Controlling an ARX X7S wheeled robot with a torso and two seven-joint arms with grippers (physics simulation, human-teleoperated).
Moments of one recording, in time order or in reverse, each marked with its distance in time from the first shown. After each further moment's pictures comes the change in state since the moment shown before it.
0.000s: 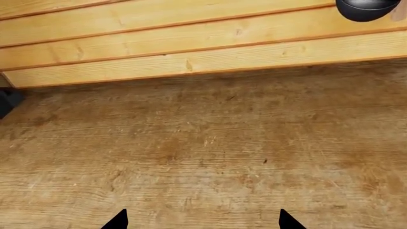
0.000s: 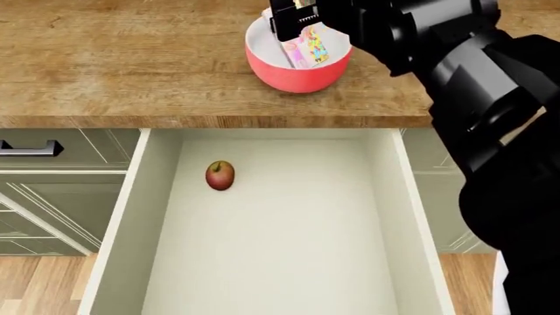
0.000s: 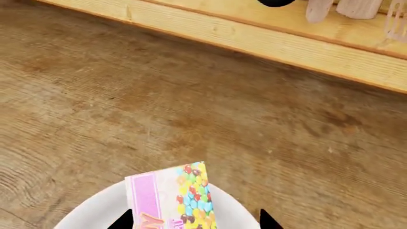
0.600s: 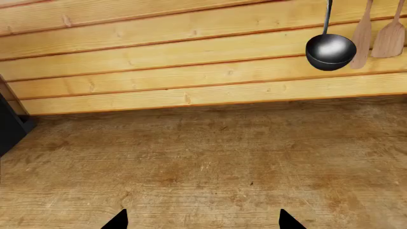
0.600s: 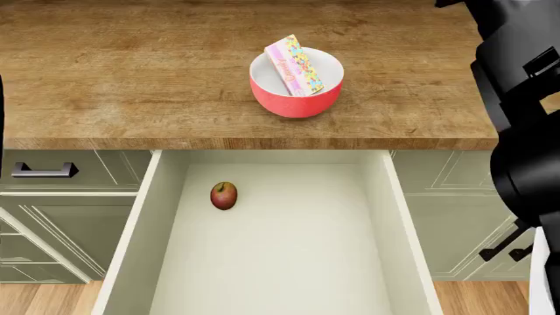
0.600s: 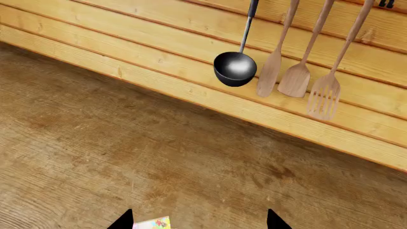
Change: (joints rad) left arm 0.063 -0.024 -0.069 0.259 0.014 -0.196 -0.011; right arm 0.159 0.018 0.206 0.052 -0.234 0.174 -0.083
